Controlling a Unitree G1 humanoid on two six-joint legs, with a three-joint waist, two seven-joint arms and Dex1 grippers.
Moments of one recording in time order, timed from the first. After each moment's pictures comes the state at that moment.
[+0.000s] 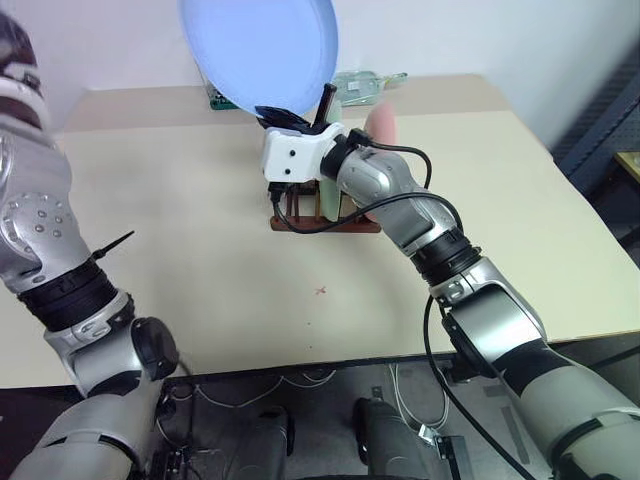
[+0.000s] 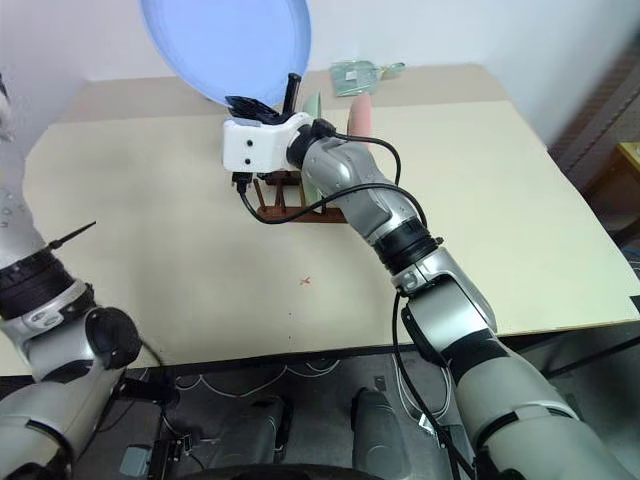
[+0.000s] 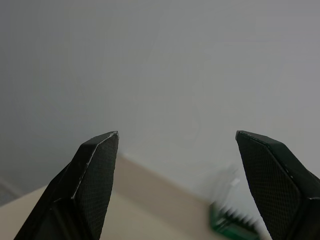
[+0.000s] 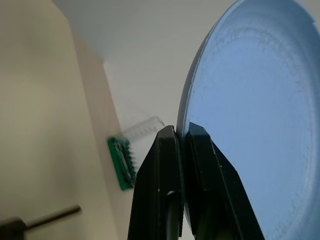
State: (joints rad) left arm -0.74 0.54 0.55 -0.12 -0.41 0.58 0.23; right arm -1.10 -0.18 0.37 0.44 -0.41 -0.24 0.32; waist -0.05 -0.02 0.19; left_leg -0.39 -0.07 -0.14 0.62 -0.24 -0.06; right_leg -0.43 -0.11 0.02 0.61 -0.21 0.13
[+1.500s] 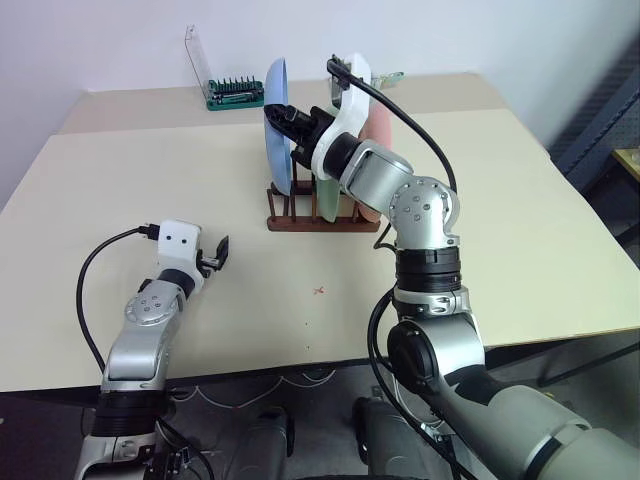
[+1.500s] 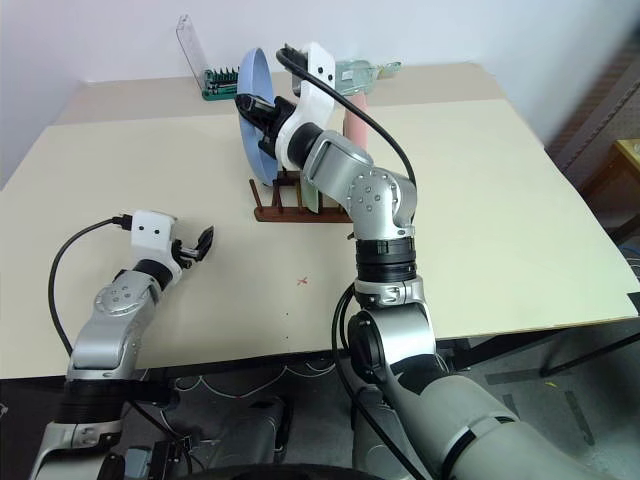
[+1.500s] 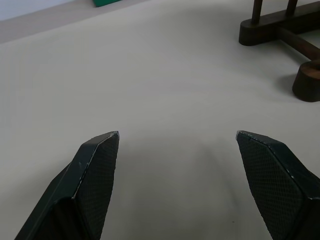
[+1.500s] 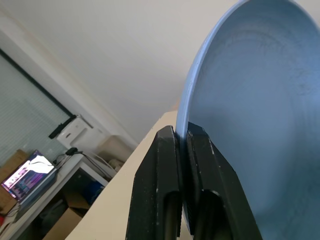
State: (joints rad) left arm -0.21 0.38 0.13 -0.08 -0.13 0.36 -0.20; right arm -1.09 0.14 -0.23 0.20 0.69 0.87 0.08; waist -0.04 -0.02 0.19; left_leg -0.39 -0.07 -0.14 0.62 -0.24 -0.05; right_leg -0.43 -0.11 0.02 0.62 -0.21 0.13
